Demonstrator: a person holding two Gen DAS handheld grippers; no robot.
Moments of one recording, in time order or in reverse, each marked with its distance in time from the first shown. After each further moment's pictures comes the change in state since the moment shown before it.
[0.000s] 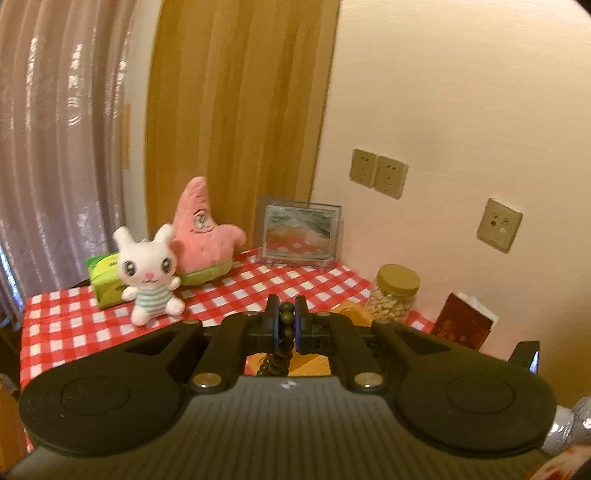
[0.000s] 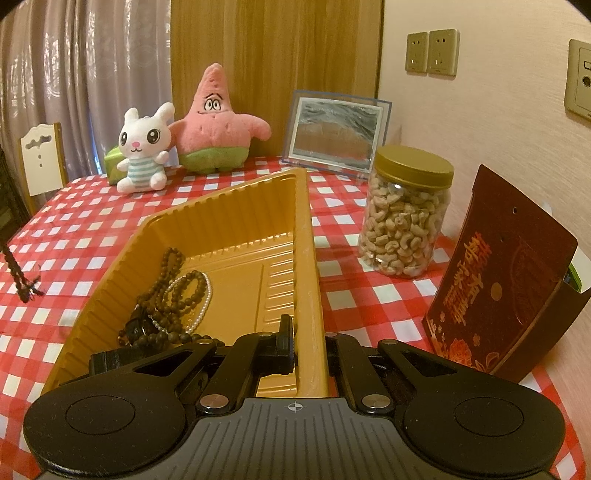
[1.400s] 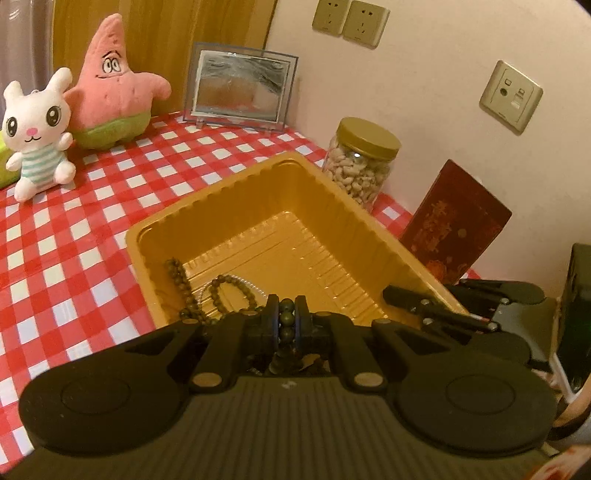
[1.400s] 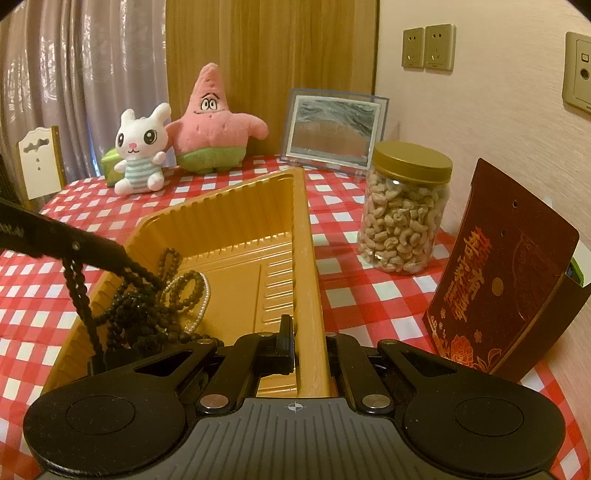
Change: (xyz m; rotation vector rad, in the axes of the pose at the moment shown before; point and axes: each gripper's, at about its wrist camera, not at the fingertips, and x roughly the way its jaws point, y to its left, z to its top) left arm 0.151 -0.063 -0.104 -0.051 0.357 -0.129; right arm 0.001 -0.002 -0.001 0.017 0.003 0.003
